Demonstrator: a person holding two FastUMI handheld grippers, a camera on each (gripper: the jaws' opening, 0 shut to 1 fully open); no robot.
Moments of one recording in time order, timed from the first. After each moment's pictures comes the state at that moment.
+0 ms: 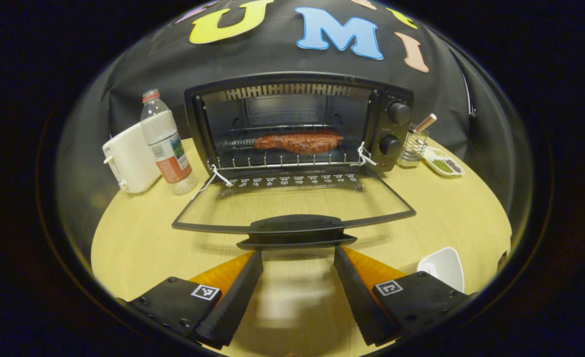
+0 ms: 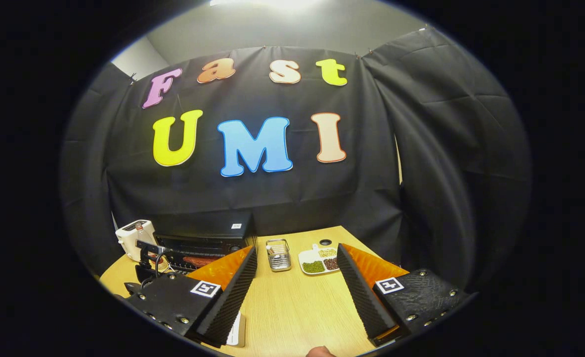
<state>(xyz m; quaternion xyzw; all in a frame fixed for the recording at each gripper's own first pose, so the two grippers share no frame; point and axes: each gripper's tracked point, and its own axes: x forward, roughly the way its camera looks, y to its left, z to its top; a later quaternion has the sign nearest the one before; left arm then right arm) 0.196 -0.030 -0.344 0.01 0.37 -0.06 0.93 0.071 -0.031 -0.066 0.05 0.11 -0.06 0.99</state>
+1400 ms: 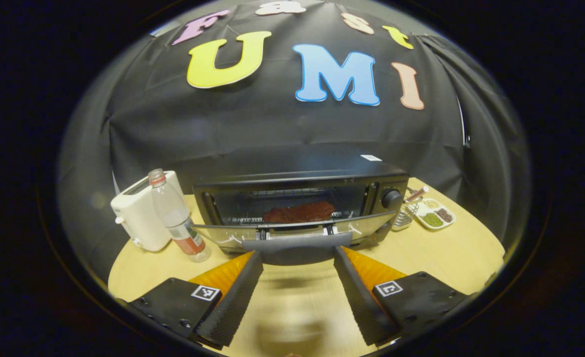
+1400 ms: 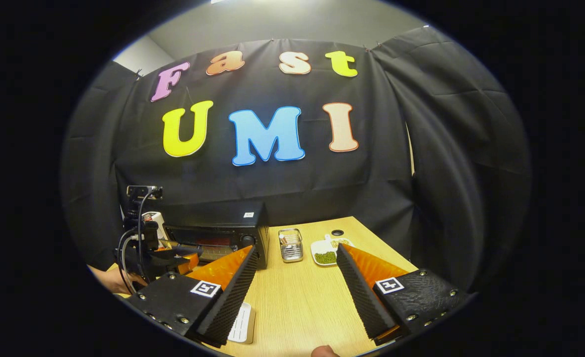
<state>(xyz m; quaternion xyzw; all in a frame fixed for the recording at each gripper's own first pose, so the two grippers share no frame) 0.230 -0.025 -0.241 0.01 0.24 -0.07 0.97 0.076 -0.007 -0.089 0.05 0.14 -0.03 0.99</state>
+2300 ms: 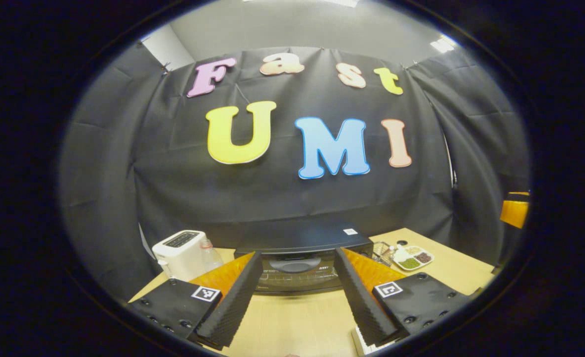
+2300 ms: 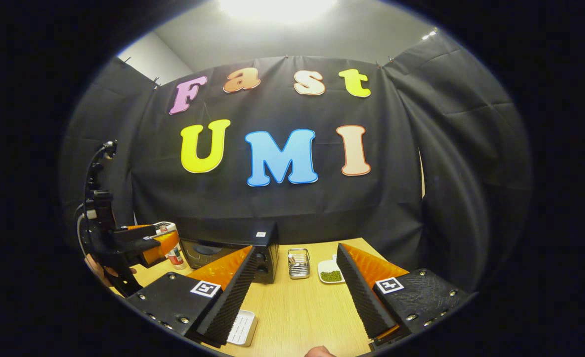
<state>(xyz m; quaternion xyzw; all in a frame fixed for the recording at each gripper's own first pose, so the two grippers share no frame) 0.133 -0.018 -0.069 0.01 0.07 -0.04 1.00 0.056 -0.012 -0.038 0.03 0.07 0.02 1.00</state>
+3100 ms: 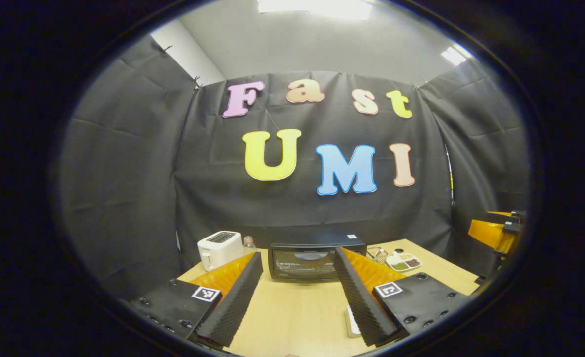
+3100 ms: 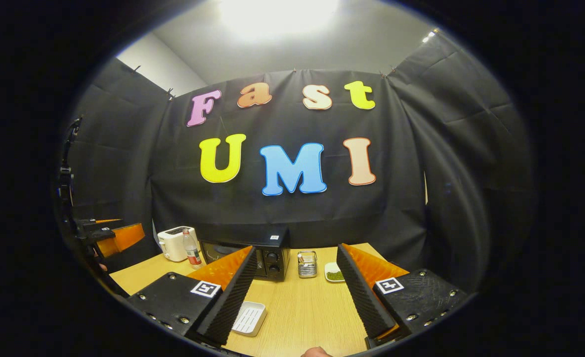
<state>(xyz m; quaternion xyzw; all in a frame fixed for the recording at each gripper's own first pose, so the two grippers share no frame) -0.027 0.025 -0.013 -0.01 0.03 0.02 1.00 -0.011 -0.005 -0.019 0.03 0.04 0.05 1.00</state>
